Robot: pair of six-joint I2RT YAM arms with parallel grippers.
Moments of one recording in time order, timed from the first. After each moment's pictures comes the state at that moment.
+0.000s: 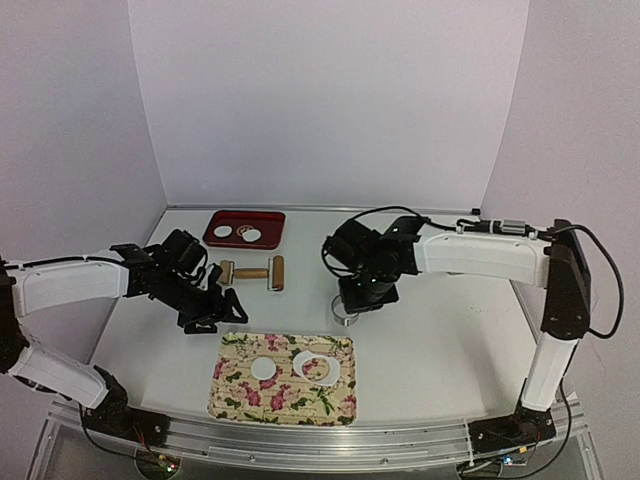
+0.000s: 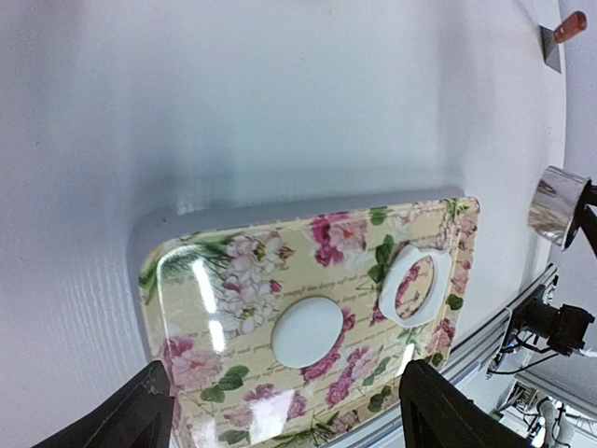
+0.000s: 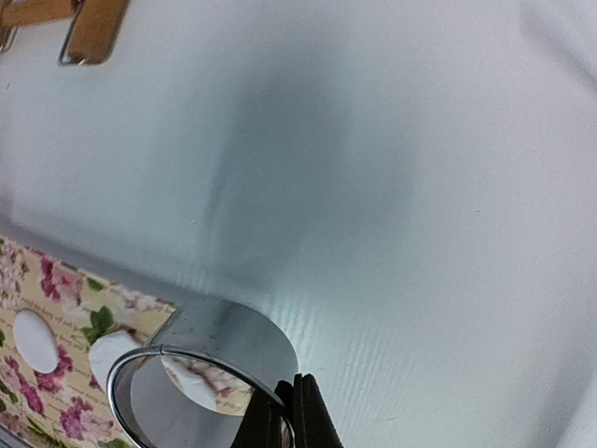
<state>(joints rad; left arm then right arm) -0.64 1.30 0.80 -0.58 0.33 -0.73 0.98 1.88 1.52 -0.90 0.25 0.67</state>
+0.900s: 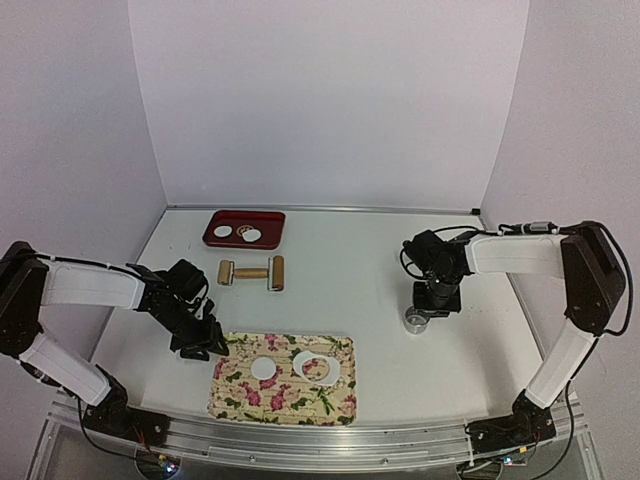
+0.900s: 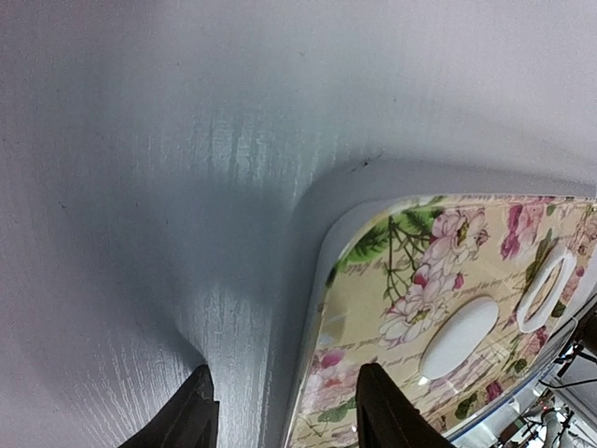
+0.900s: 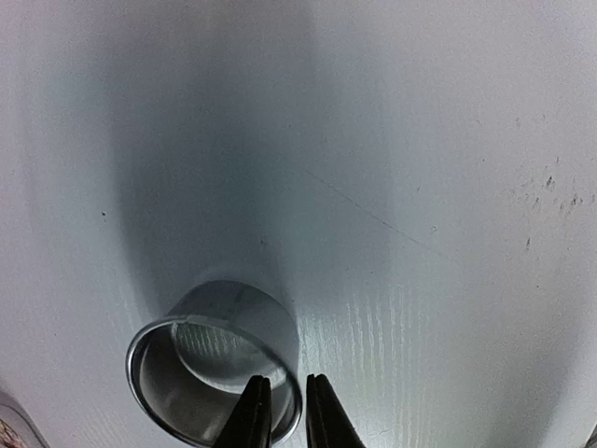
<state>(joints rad) -0.58 1.41 0.65 -0.55 0.32 -0.70 0.58 1.72 1.09 -0.77 0.21 0.67</state>
